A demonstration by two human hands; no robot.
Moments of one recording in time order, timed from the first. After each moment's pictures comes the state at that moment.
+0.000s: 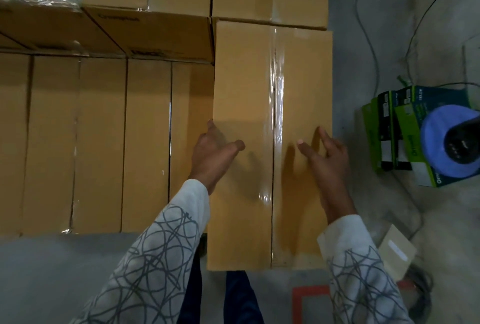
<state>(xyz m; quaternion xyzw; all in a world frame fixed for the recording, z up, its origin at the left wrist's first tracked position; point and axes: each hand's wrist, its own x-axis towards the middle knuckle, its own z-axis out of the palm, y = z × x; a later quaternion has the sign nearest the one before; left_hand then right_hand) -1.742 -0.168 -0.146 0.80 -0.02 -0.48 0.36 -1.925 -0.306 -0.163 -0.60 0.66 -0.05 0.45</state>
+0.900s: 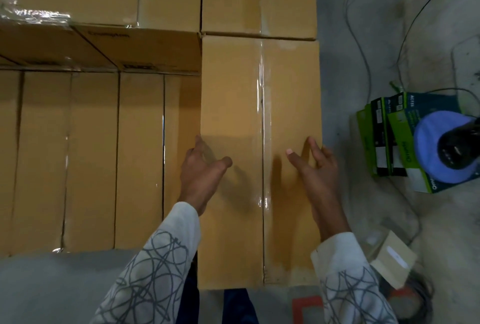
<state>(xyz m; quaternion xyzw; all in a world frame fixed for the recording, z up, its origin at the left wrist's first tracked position) -1.743 -0.164 -0.155 0.82 0.01 -0.44 0.38 -1.919 -0.307 -0.163 -0.60 0.65 -0.05 0.46</state>
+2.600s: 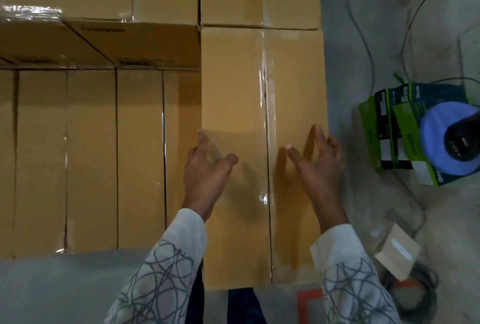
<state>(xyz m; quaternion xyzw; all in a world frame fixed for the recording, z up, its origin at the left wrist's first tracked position) -1.749 -0.163 -0.161 0.81 0.00 -0.43 0.40 -1.908 -0.308 -0.172 -0.66 0.65 -0.01 0.37</state>
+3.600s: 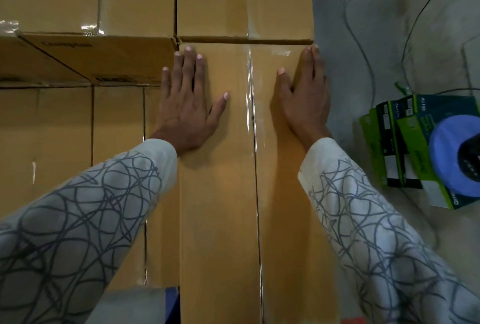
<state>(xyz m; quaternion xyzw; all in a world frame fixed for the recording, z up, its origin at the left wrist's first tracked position) -1.629 -0.276 -0.225 0.87 -0.47 -0.11 0.07 -1.789 -0.447 -0.220 -0.83 0.51 -0.10 0.21</state>
